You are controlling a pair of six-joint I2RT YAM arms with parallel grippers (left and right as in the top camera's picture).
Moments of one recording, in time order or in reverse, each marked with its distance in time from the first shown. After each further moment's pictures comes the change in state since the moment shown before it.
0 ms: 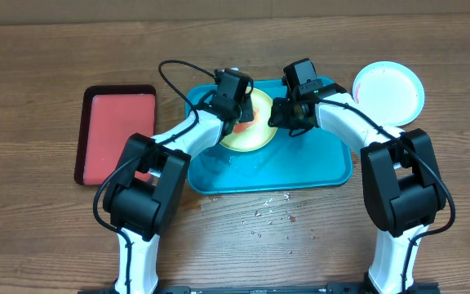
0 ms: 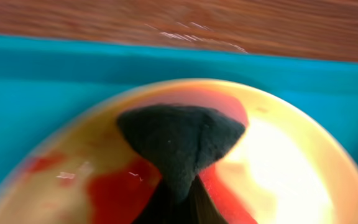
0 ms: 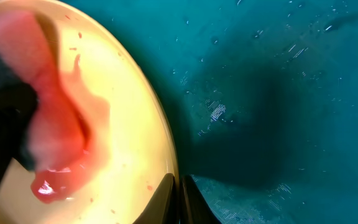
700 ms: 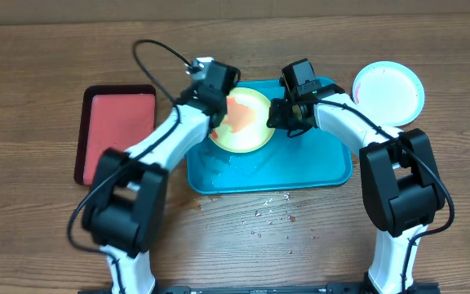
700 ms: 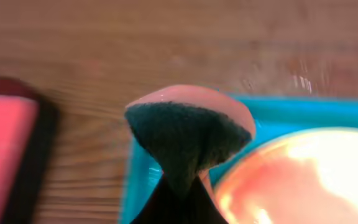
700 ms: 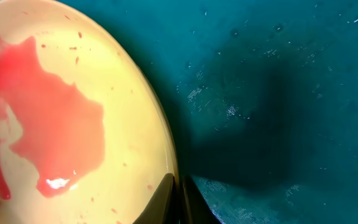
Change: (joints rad) left arm 0.043 -0.161 0.009 -0.208 -0.369 0.118; right arm 0.006 0.004 0.000 0.003 -0.021 0.000
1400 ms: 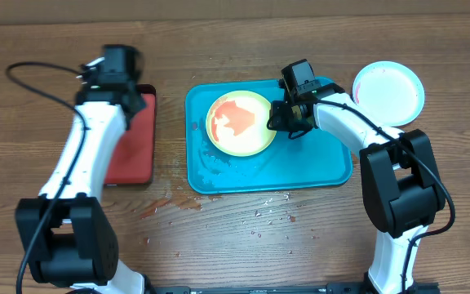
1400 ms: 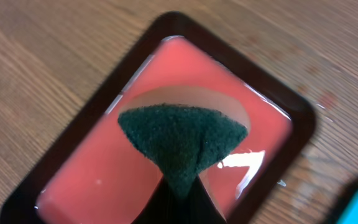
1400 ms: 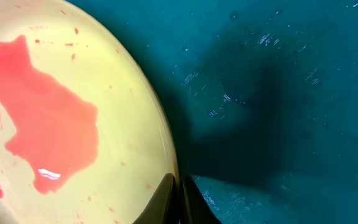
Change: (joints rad) left arm 0.422 -0.218 0.010 -0.377 0.109 -0.177; right arm 0.008 -0.006 0.004 -0.047 0.008 -0.039
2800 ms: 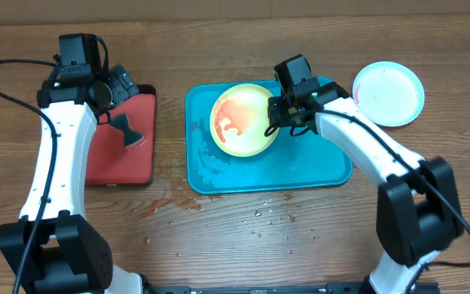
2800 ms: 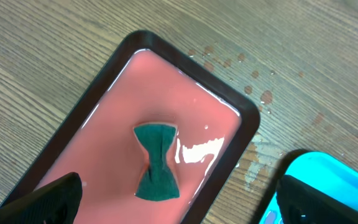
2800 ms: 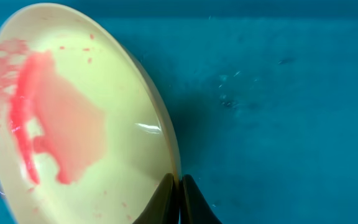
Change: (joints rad) left arm 0.084 -0.057 0.099 -0.074 0.223 0.086; right arm 0.082 -0.187 0.009 -0.085 0.211 -0.077
